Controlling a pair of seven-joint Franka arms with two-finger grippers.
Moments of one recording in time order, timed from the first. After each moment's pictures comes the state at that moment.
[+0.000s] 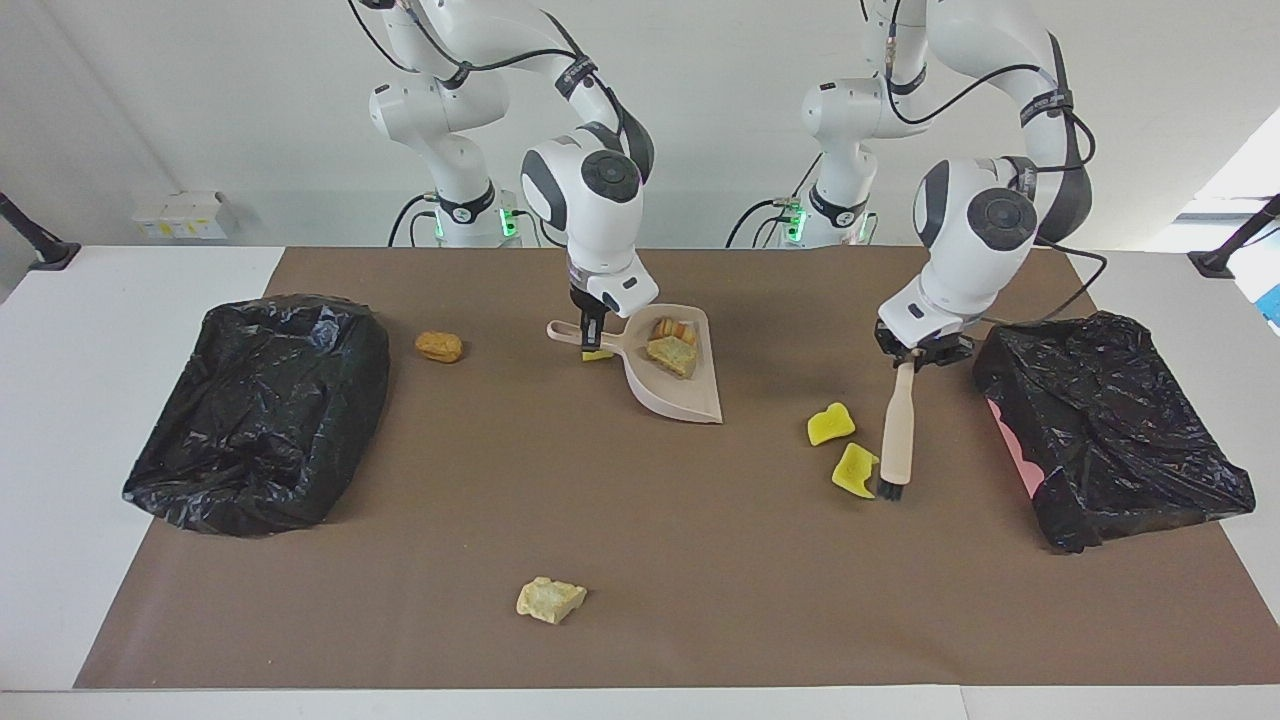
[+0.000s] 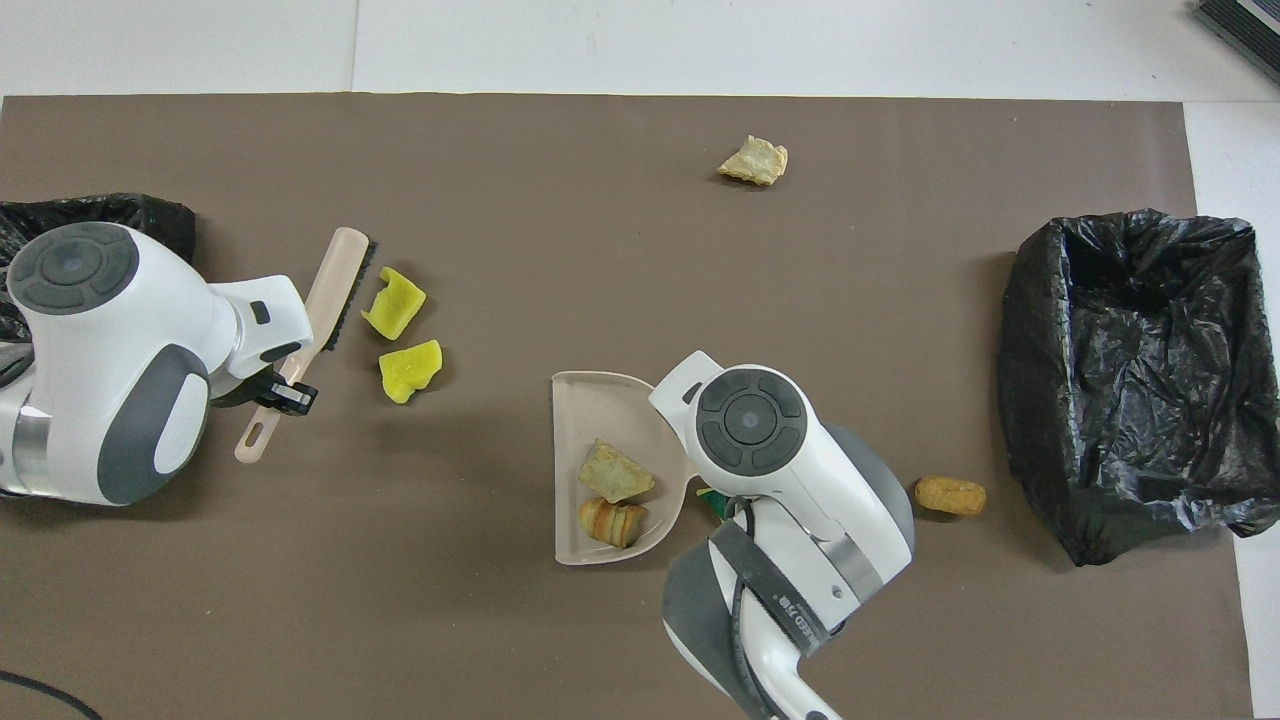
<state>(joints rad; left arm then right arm) -0.01 0.10 -0.14 -2.02 0.16 1.99 0.21 0.36 0.14 0.23 -2.02 -0.12 2.03 -0.85</state>
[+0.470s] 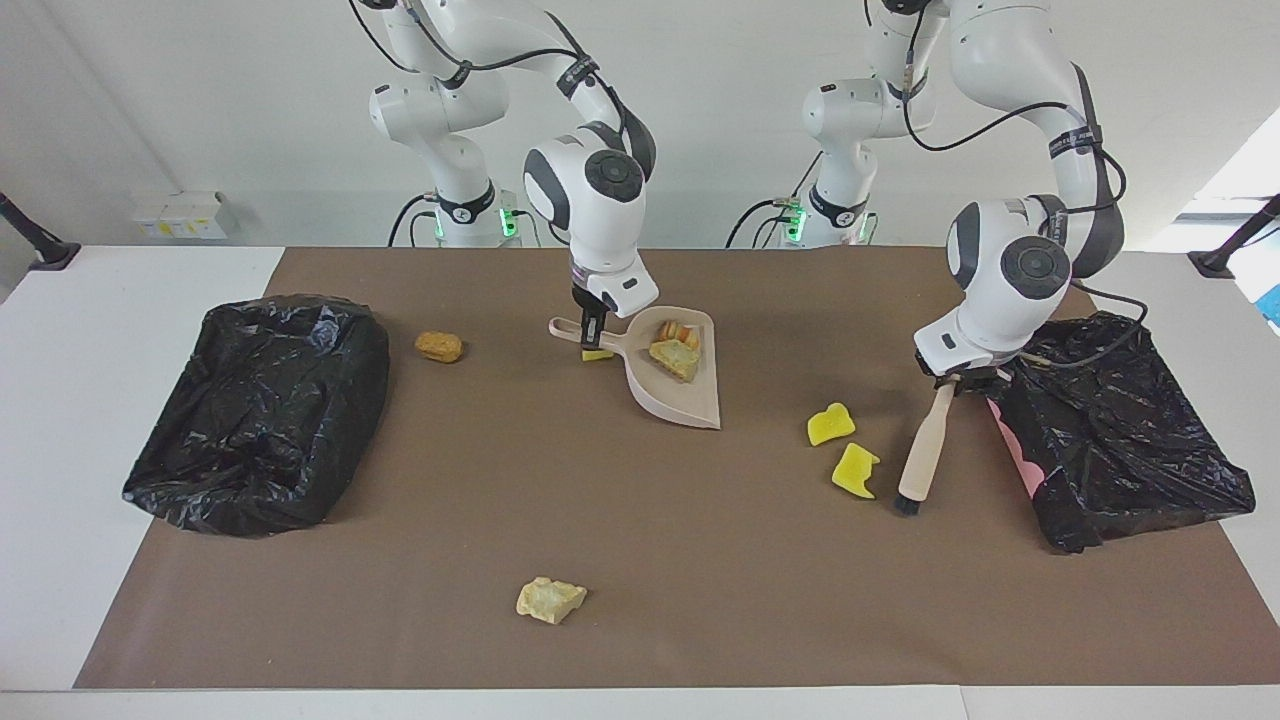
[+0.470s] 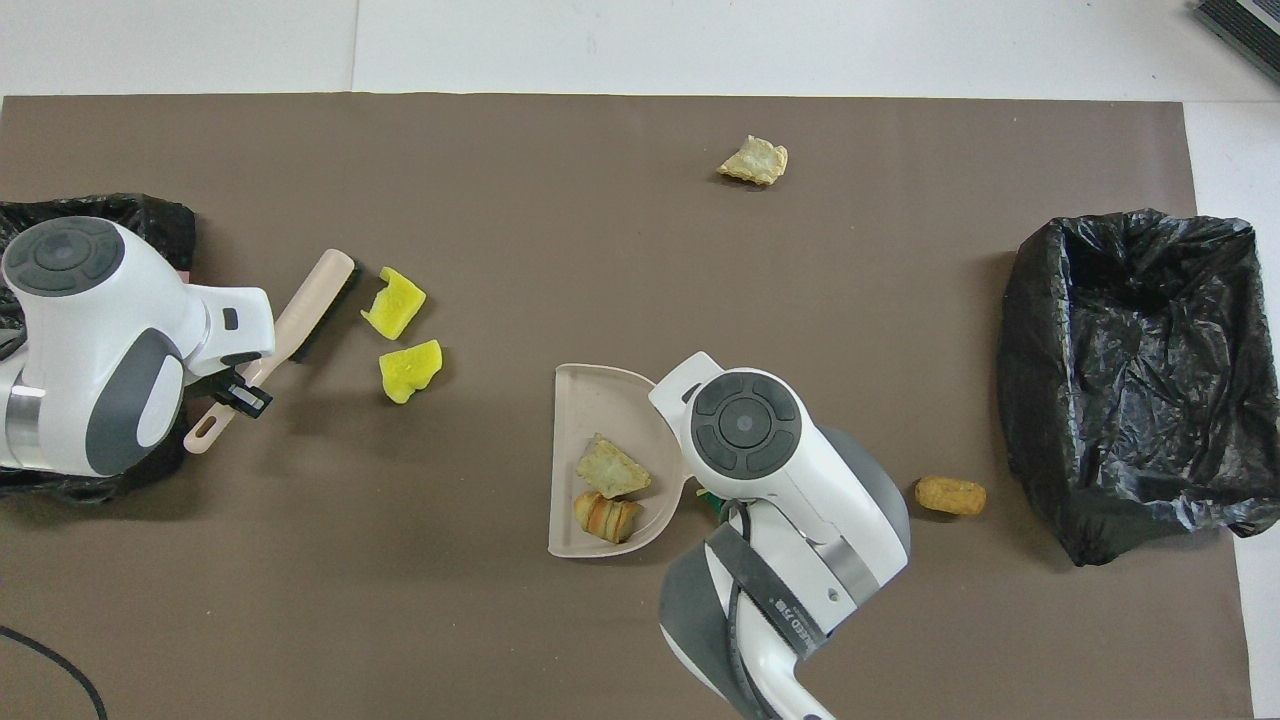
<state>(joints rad) 0.04 0.16 -0.12 -2.04 0.22 2.00 0.41 0.36 0.14 0.23 -2.02 -0.12 2.02 -0.81</state>
